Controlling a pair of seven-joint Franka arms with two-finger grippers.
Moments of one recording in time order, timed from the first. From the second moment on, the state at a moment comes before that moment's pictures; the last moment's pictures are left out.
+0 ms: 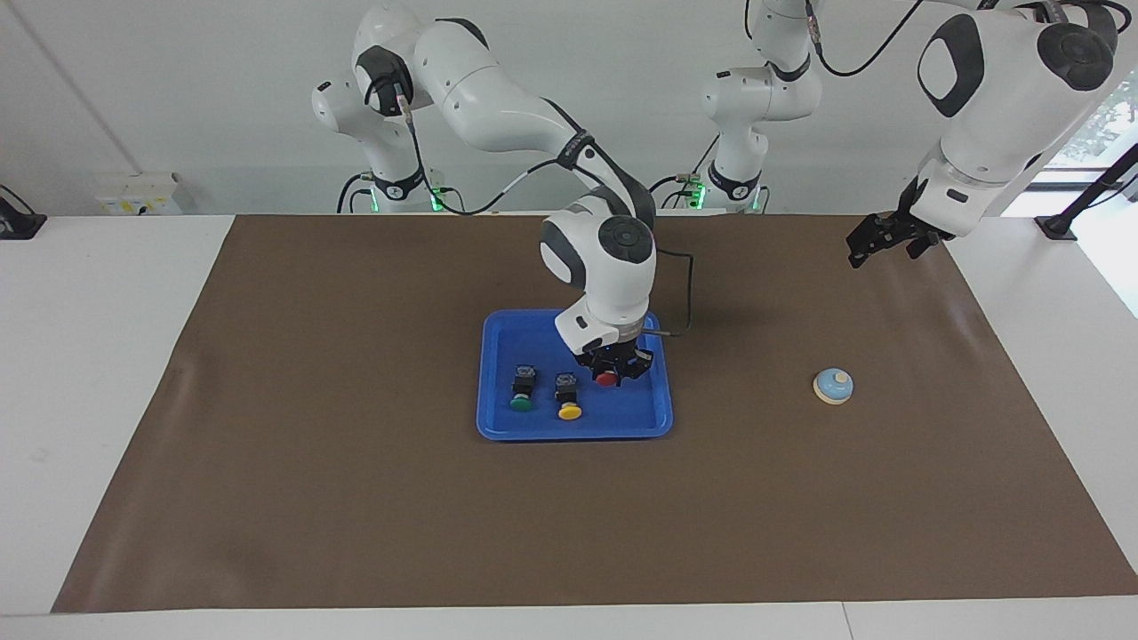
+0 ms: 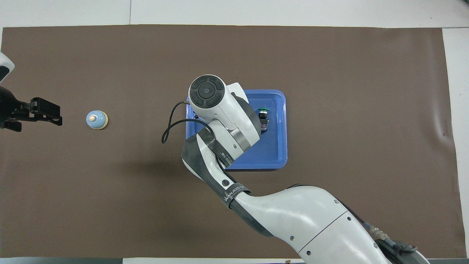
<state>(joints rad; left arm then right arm) -0.03 0.03 0.00 -1.63 0.02 1.53 -0.11 0.65 0.74 -0.01 -1.26 -0.01 2.01 0.98</state>
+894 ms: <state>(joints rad) -0.03 0.03 0.00 -1.63 0.02 1.53 -0.11 0.44 0.45 -0.03 -1.30 -0.02 1.86 0.70</state>
